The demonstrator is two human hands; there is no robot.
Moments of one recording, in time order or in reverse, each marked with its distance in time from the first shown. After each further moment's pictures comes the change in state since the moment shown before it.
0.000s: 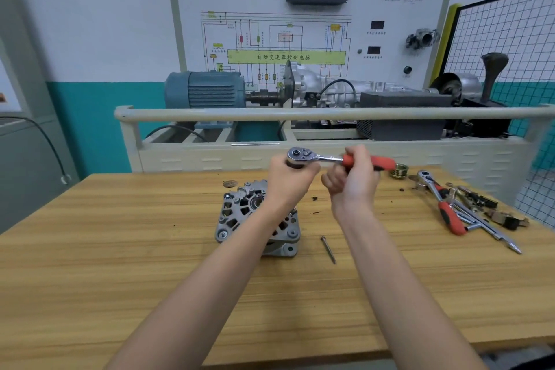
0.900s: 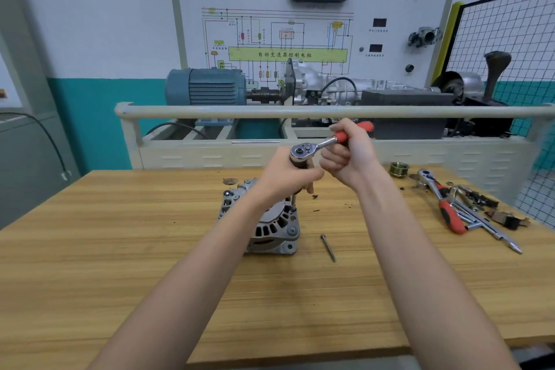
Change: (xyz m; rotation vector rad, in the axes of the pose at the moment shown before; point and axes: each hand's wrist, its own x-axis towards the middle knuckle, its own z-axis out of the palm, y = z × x) left_hand 0.007 0.013 -0.020 0.195 -0.324 0.045; right_hand 0.042 -0.024 0.010 -0.176 -0.304 0.361
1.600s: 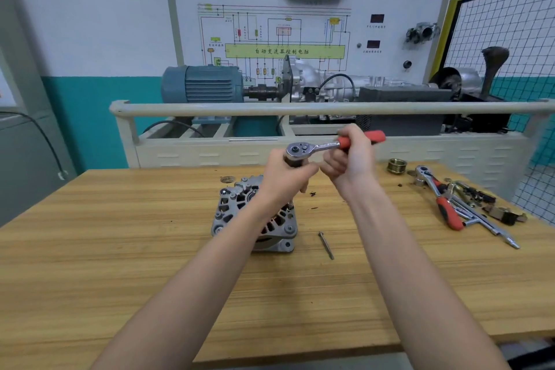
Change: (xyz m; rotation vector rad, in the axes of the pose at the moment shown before) left_hand 0.000 -0.012 0.016 -0.165 0.176 0.035; right_hand -0.015 0.014 0.001 0.059 0.186 -0.159
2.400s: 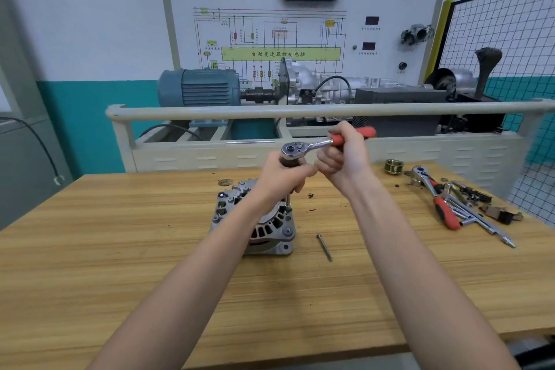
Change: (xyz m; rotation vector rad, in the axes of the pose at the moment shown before) left_hand 0.005 0.000 -0.007 -0.041 -0.124 -0.057; right_hand 0.010 -0.004 0.001 -0.023 -0.104 0.038
